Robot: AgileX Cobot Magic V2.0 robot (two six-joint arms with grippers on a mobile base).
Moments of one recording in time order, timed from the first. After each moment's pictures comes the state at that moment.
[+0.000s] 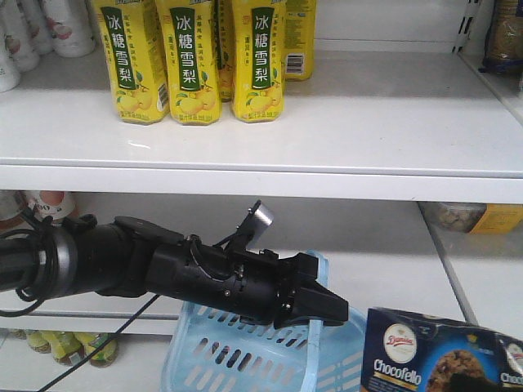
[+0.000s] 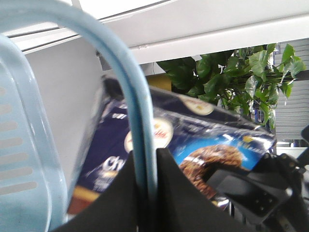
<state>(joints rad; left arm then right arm) -0.58 1.85 -1.03 -1.70 0.94 0.85 0.44 0.40 -0.30 0.07 0.62 0.49</state>
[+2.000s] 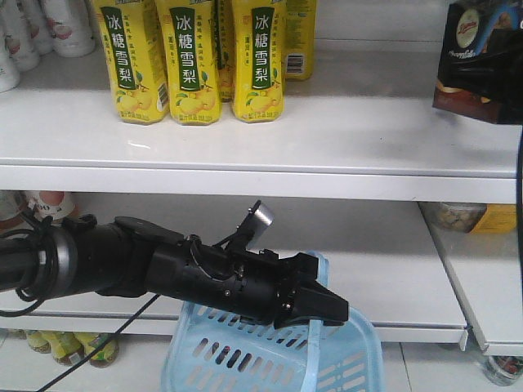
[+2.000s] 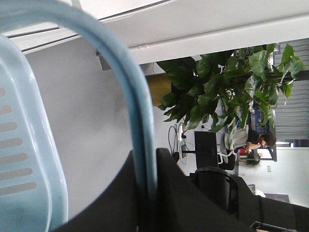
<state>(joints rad) -0.58 1.85 -1.03 -1.70 0.94 0.85 0.44 1.16 -1.02 -1.48 0.56 1.47</state>
